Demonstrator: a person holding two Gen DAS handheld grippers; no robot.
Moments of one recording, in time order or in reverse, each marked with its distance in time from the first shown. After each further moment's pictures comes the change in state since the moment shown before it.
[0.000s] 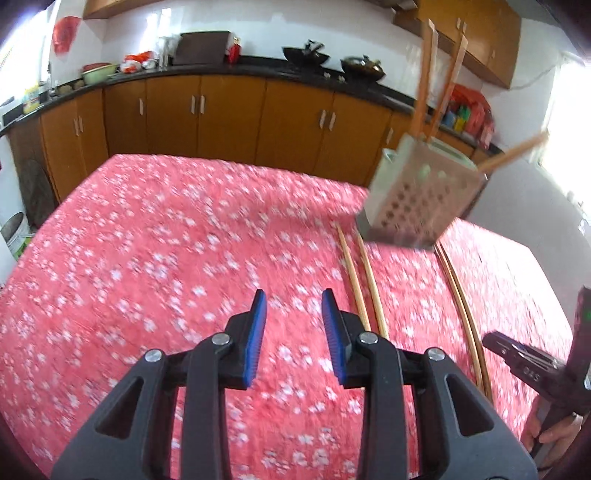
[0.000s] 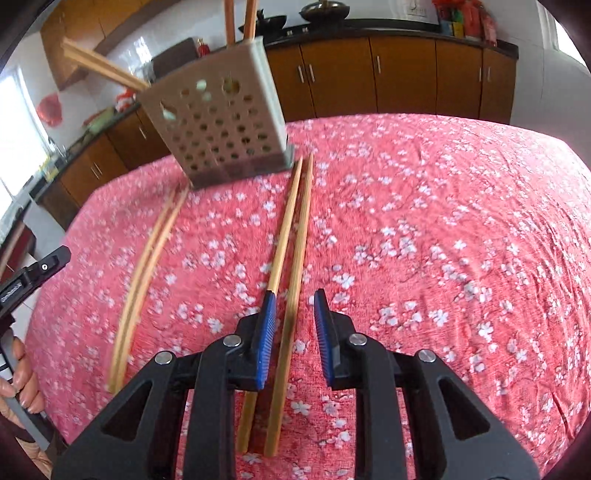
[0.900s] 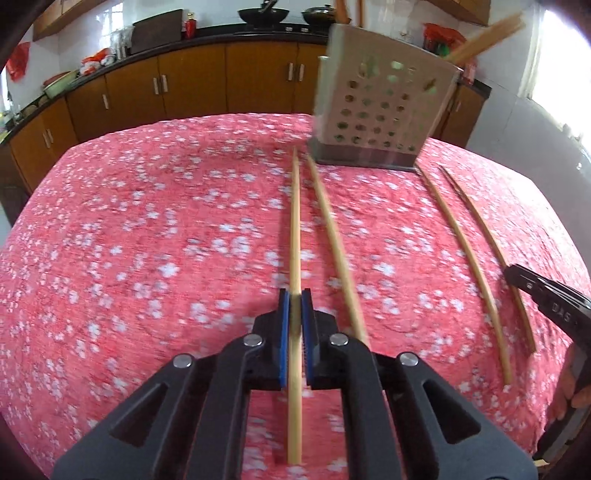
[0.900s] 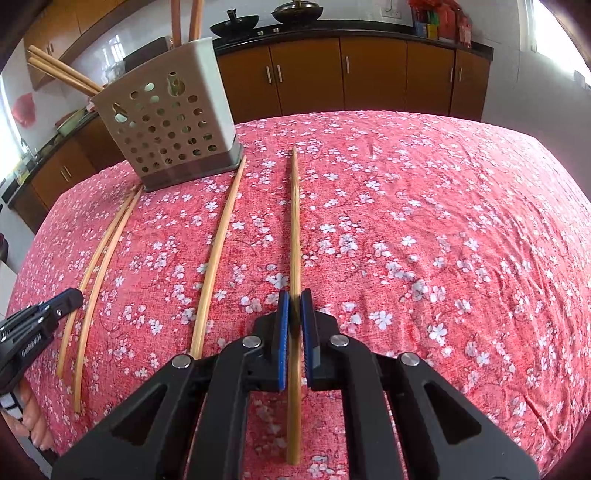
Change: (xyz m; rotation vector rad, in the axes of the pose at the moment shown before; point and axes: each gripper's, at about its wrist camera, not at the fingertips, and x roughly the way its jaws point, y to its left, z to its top) left arm 0.051 -0.050 -0.027 0.140 0.150 0.030; right arm -0.001 -0.027 -0.007 0.033 -0.019 -0.105
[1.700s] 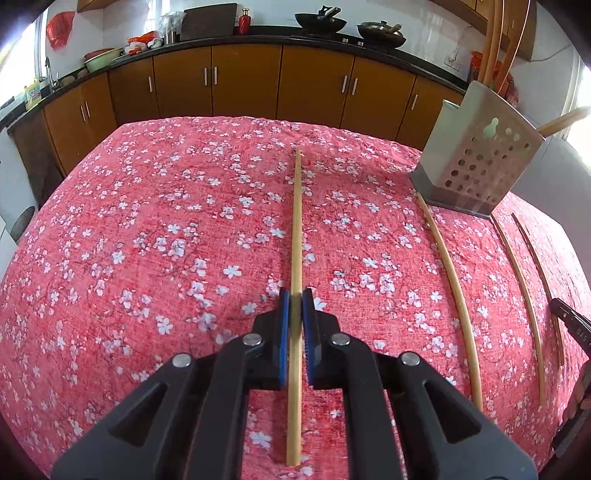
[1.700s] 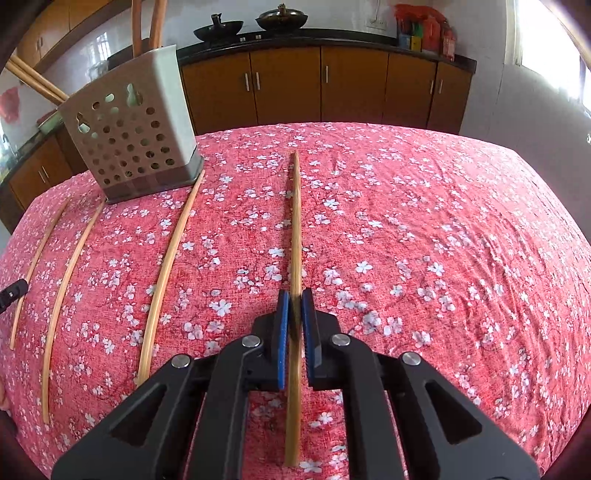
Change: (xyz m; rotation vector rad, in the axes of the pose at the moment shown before) left arm -0.003 0.089 0.010 -0.132 -0.028 0.067; right arm 0.008 -0.022 0.012 -0.010 -0.038 -0.112
